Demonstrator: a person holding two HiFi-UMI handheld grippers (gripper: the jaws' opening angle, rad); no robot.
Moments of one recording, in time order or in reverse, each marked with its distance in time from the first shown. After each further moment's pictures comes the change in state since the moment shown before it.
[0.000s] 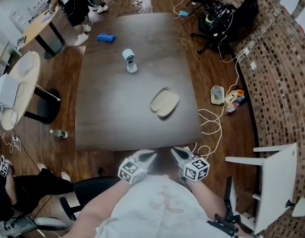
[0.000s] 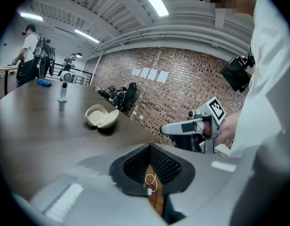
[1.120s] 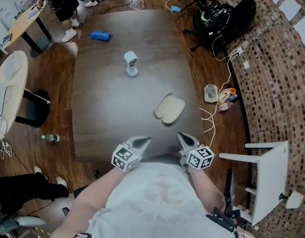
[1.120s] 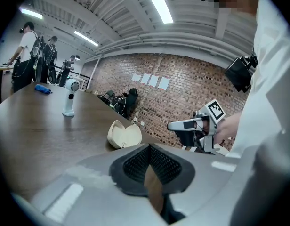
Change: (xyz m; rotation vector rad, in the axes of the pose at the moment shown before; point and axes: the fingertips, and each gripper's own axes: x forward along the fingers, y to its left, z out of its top) left arm -0.017 0.117 0.079 0.016 -0.065 -0.055; right arm 0.066 -0.038 0.091 -0.029 -0.072 -0.201
